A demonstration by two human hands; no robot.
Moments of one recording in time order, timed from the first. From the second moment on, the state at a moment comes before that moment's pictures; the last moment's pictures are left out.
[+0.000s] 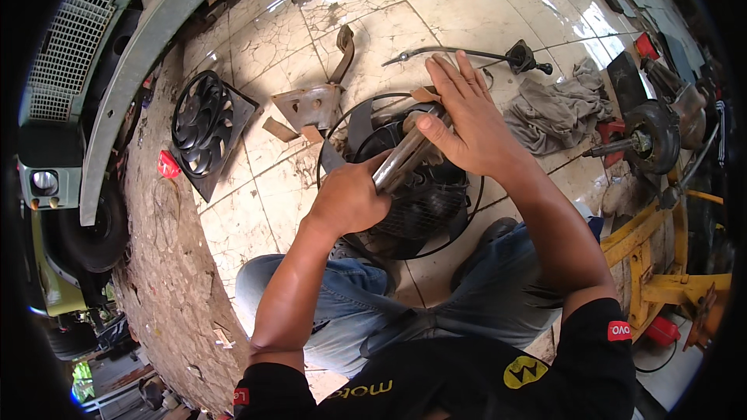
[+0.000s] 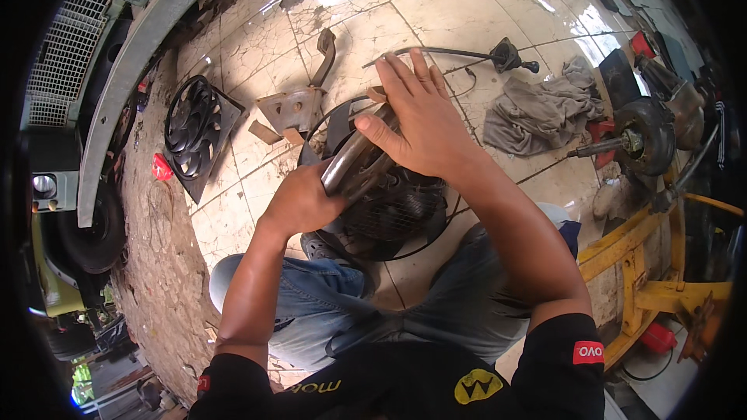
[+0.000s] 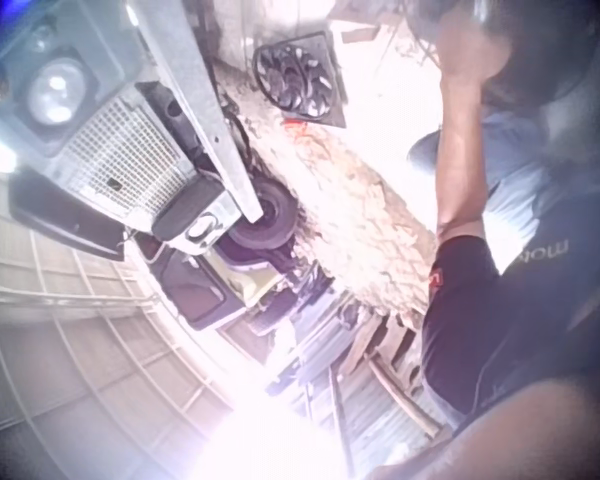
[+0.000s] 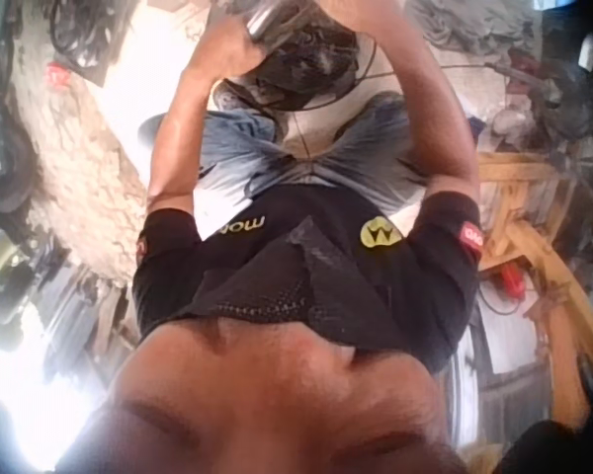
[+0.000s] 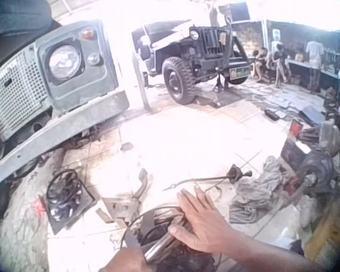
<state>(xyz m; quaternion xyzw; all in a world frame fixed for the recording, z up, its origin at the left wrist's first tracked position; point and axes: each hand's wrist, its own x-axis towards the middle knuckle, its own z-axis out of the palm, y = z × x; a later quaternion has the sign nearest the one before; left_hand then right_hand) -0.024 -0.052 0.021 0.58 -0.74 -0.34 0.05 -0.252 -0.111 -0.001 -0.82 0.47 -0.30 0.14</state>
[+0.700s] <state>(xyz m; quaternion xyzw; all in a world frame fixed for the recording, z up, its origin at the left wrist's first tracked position) -0.021 -0.052 0.018 0.56 -0.78 -0.29 0.06 -0.240 -0.089 -0.002 -0.86 0.41 -0.30 0.10</state>
